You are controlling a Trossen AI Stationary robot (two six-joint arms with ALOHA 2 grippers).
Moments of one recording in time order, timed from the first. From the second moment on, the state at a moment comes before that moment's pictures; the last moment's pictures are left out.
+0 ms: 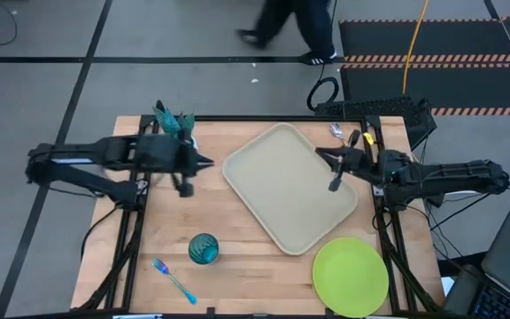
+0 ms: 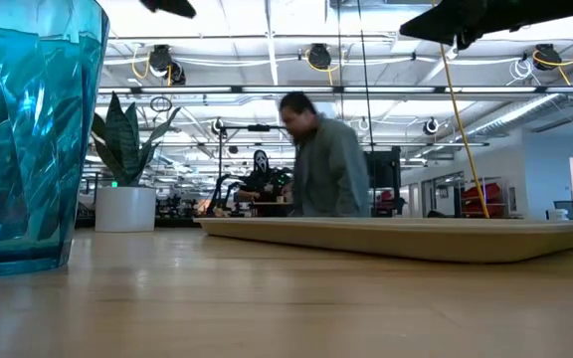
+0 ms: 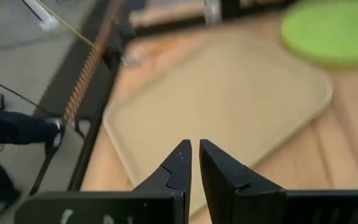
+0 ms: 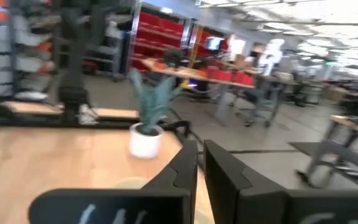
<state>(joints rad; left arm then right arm) -0.02 1.08 1.19 -0.73 -0.22 0.20 -0.01 0.66 0.45 0.25 0.43 -0.25</state>
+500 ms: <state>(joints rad) -0.03 1.59 1.40 -1.04 -0.26 0.62 -0.01 0.66 0.46 0.27 0.47 -0.29</state>
